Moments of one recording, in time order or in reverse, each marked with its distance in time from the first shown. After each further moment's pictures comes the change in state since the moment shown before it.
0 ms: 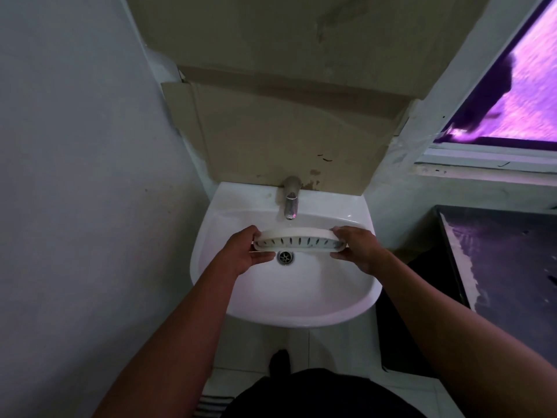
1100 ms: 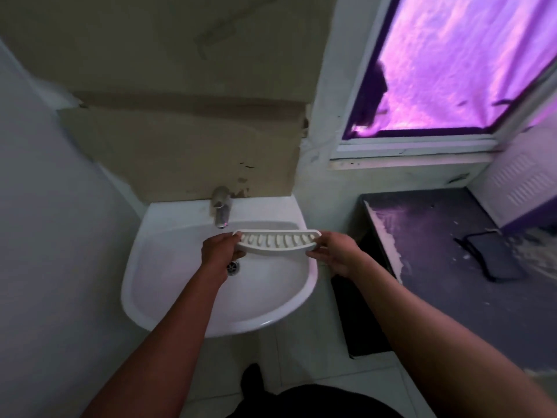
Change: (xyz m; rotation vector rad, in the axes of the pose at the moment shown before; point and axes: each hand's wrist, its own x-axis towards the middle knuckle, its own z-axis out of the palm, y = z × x) left_hand 0.006 -0.045 0.103 0.181 0.133 0.288; right_hand -0.043 0.015 -0.102 0.324 0.123 0.018
